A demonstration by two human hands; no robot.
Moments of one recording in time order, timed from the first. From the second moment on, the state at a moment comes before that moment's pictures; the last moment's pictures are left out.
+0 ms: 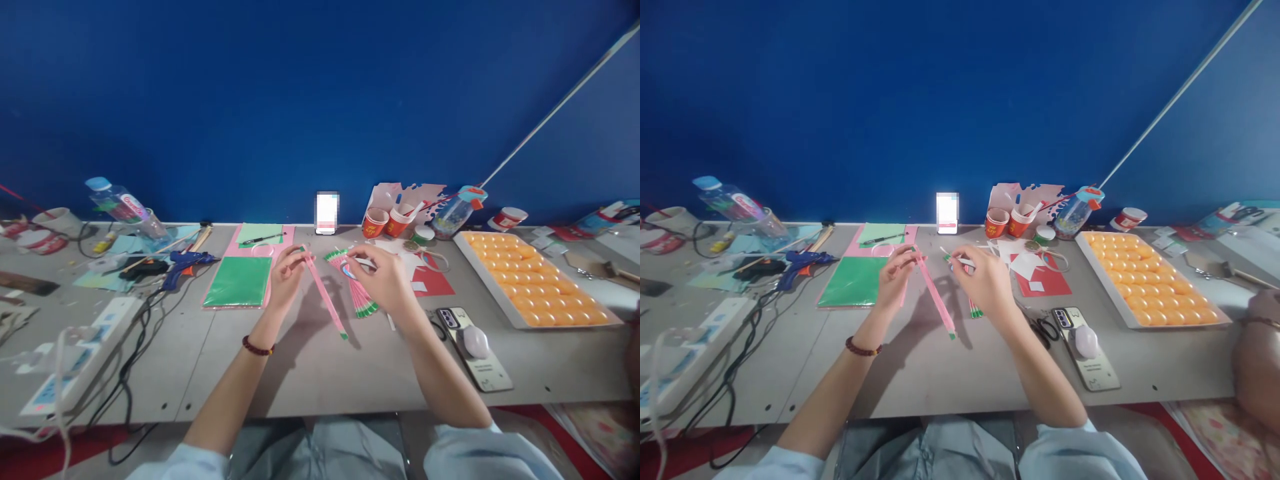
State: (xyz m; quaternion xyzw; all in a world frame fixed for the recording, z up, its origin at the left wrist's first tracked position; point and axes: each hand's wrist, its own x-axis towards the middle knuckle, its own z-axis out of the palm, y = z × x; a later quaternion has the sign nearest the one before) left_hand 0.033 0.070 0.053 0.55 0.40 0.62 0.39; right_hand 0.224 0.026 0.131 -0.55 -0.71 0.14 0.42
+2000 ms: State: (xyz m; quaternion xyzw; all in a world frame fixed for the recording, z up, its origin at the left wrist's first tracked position) left_hand 0.041 0.056 0.035 0.37 0.39 0.59 0.60; right_hand 0.203 0.048 0.085 -0.42 -0.84 -0.09 0.34
